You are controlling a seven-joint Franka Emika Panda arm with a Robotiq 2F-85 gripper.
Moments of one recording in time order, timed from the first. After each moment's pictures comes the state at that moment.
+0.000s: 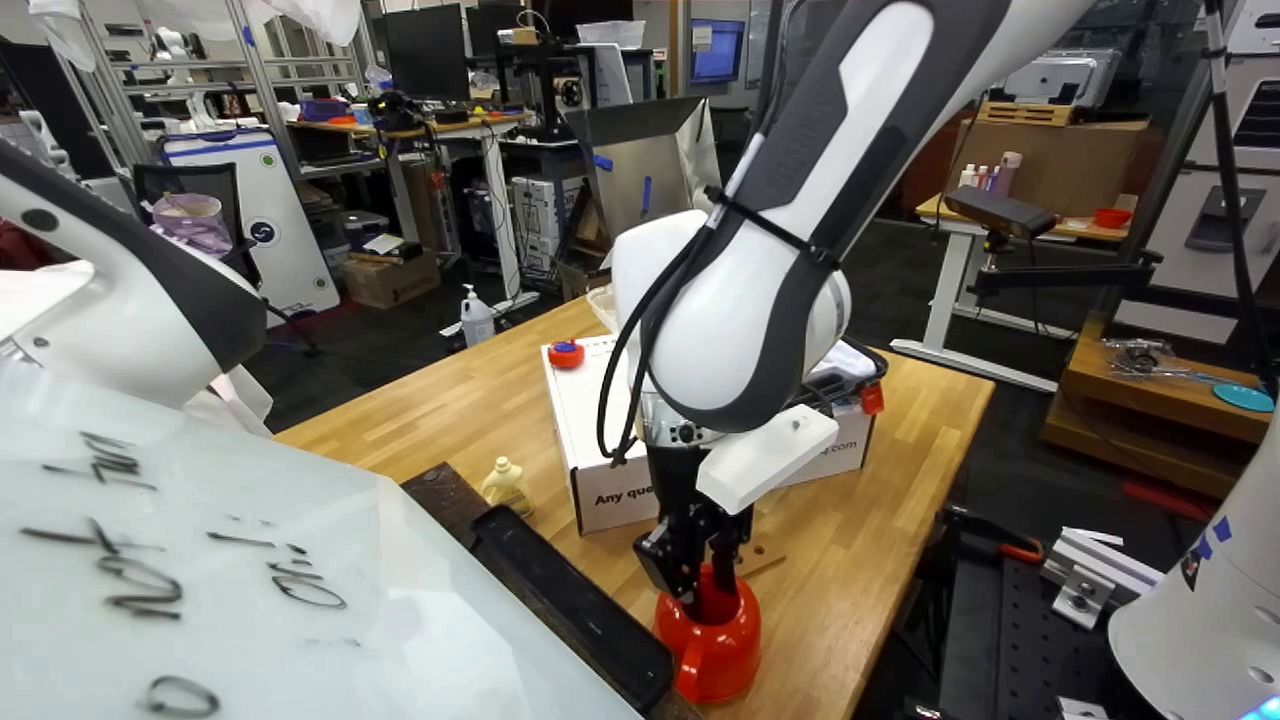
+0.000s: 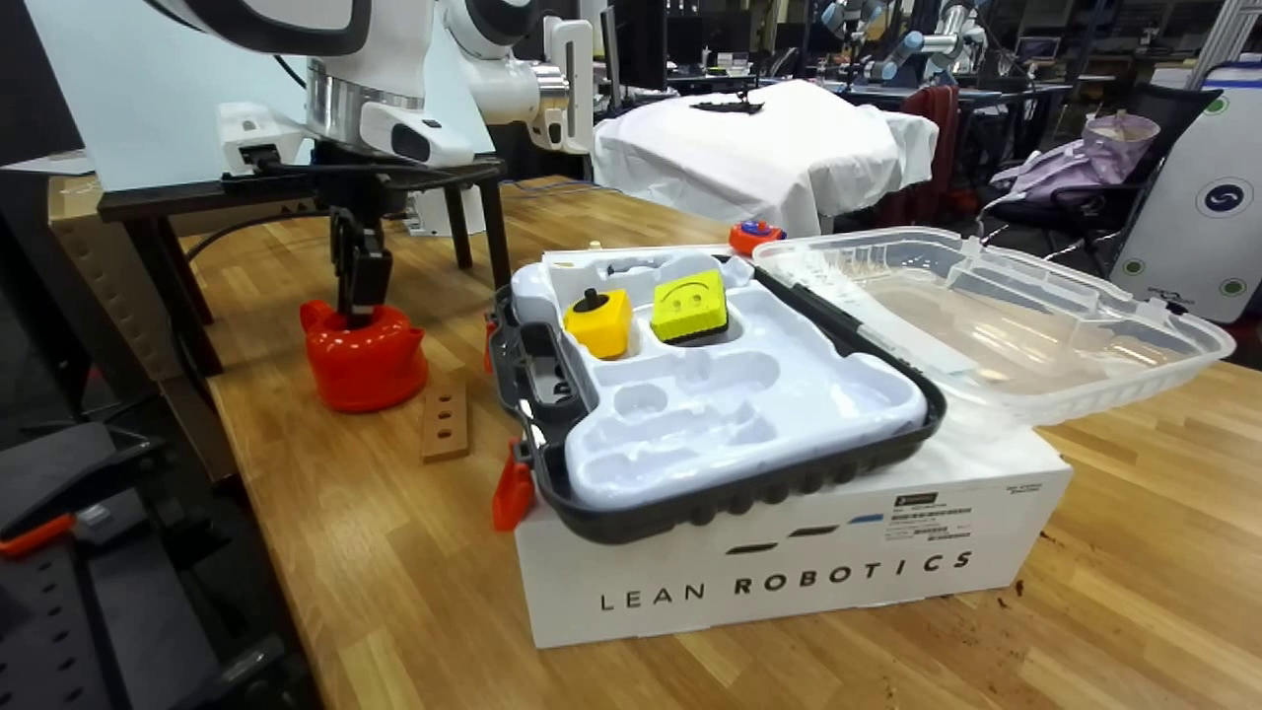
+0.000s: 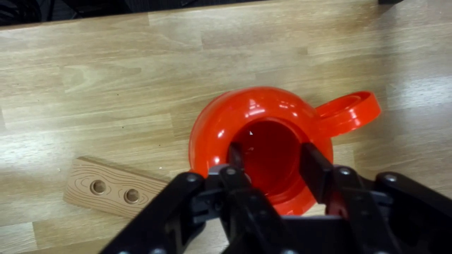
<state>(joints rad) 0.14 0.23 0.15 -2.49 0.32 2.52 0.23</state>
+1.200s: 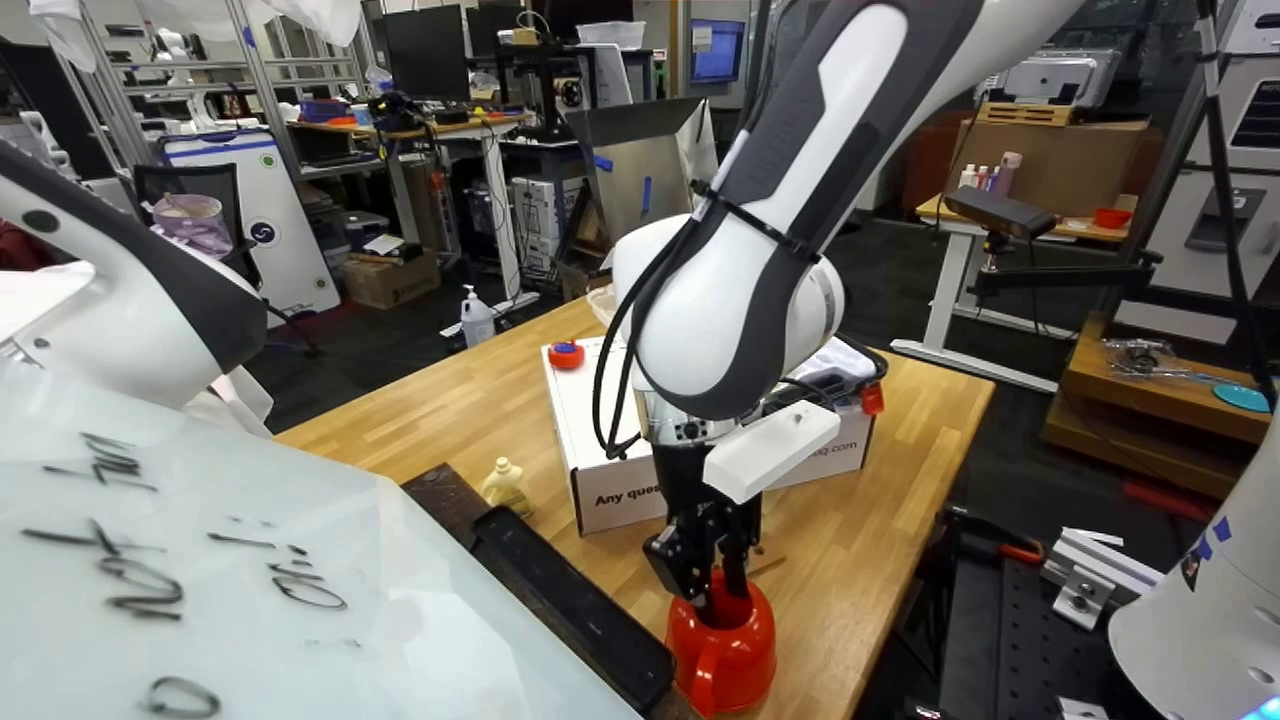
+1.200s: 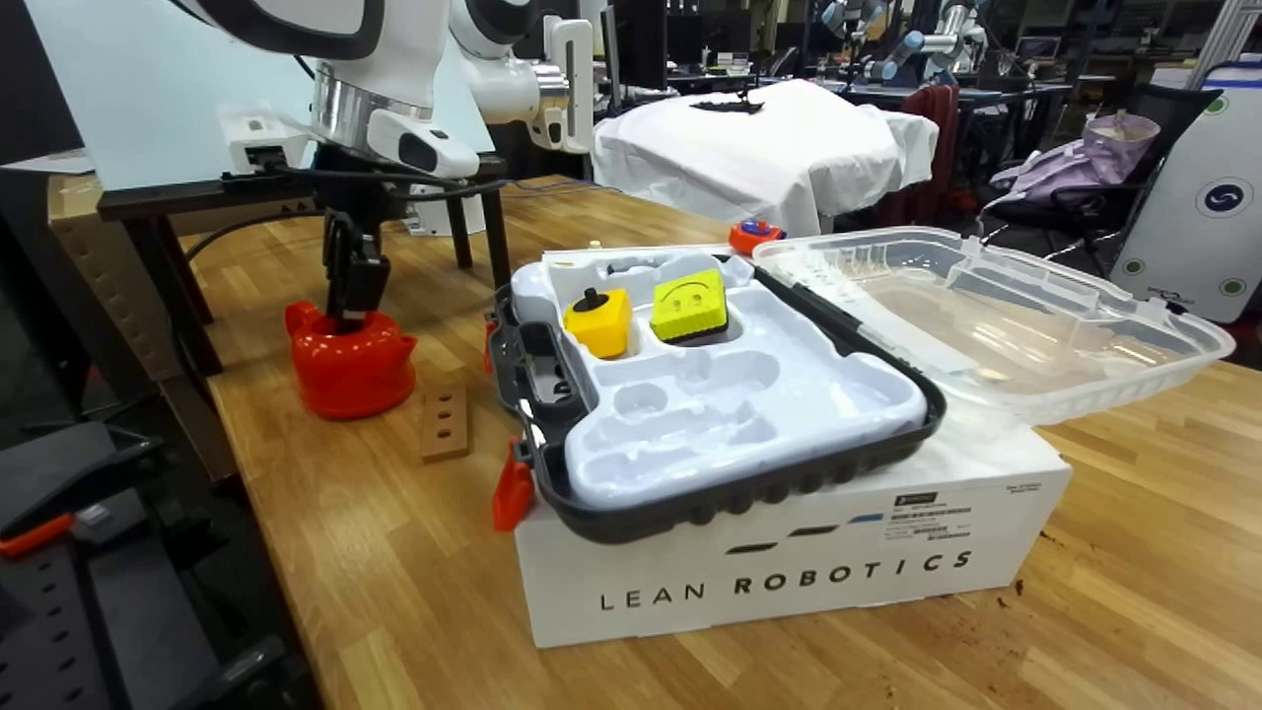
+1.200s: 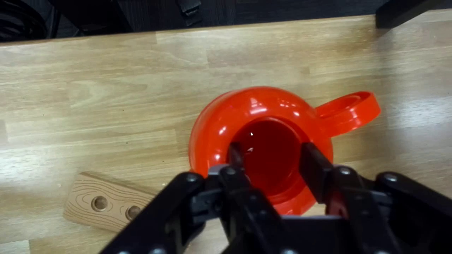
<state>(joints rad) 0.14 0.25 0.13 -2.47 0.36 2.44 0.16</state>
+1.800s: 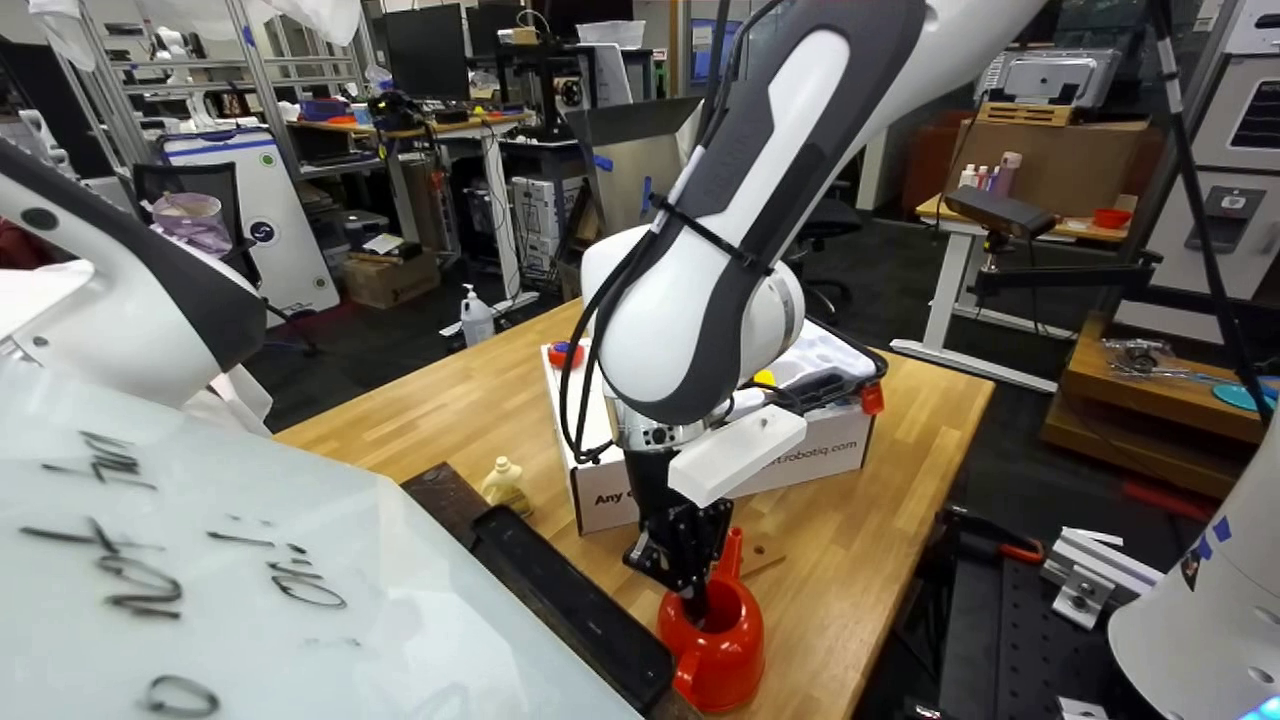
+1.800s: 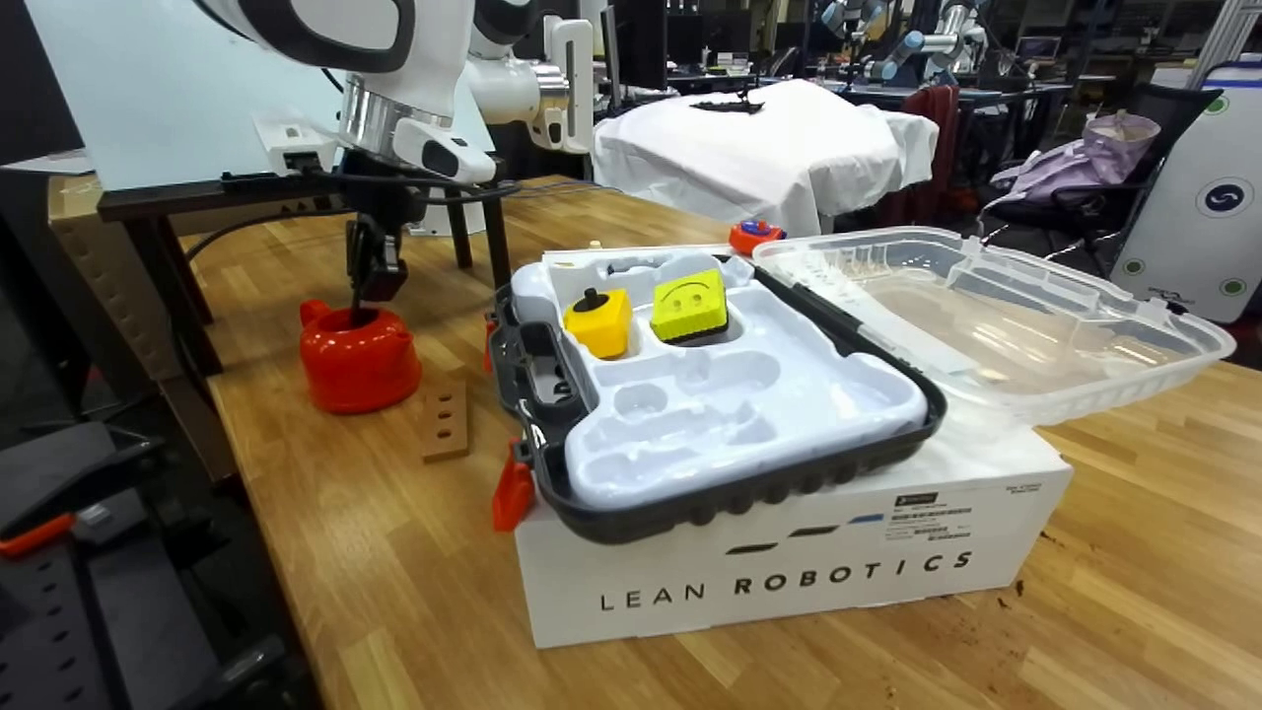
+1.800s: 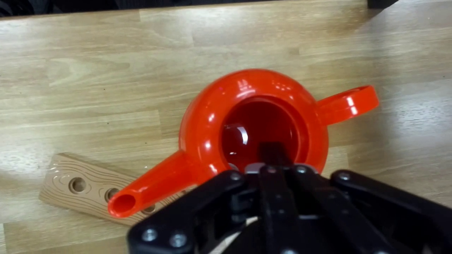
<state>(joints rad) 0.14 0.32 0.14 -2.38 0.34 2.42 0.18</state>
